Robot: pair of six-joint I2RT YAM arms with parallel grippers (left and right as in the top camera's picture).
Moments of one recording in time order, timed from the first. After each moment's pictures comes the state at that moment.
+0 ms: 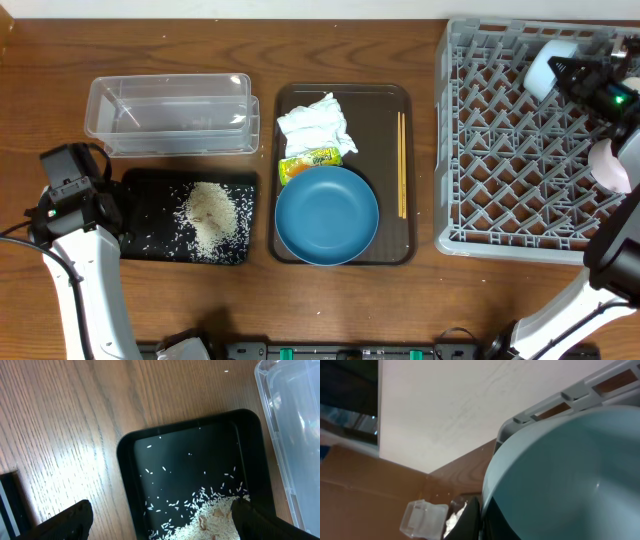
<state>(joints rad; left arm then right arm) 0.45 1.22 1.00 -0.99 -0.22 -0.83 -0.51 2.04 1.40 0.18 -1.16 0.60</state>
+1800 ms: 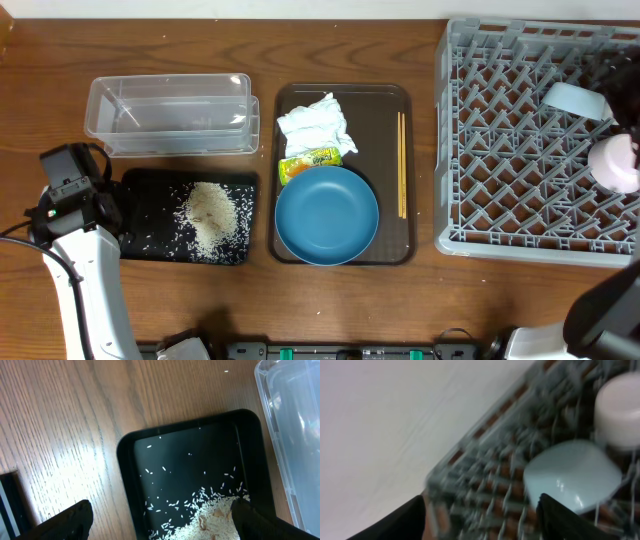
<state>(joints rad) 0.45 1.22 1.00 -0.99 -0.22 -0.83 -0.45 1.66 1.39 -0.29 -0.31 0.63</state>
